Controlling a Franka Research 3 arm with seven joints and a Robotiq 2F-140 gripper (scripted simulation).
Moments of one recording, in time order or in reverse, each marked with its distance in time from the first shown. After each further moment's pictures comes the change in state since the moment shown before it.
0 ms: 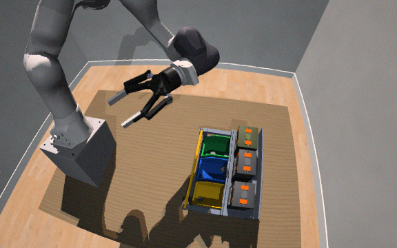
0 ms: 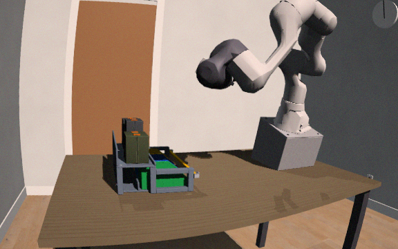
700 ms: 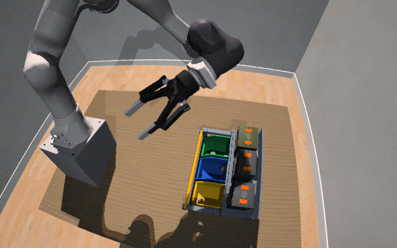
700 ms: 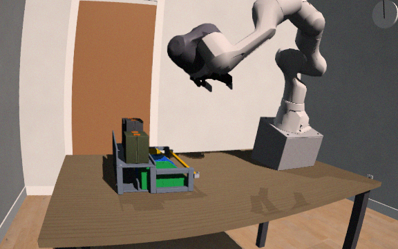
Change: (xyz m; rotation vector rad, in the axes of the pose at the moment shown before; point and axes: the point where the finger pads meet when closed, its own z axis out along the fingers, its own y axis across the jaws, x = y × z) arm -0.008 -0.058 -0.023 -0.059 -0.306 0.154
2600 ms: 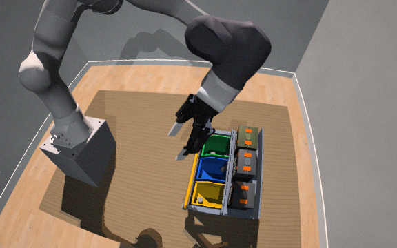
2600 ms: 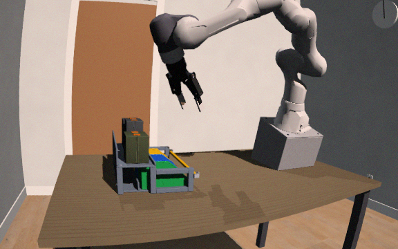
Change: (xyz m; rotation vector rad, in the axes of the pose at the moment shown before) arm -0.080 -0.102 -0.051 -0.107 -0.671 0.336
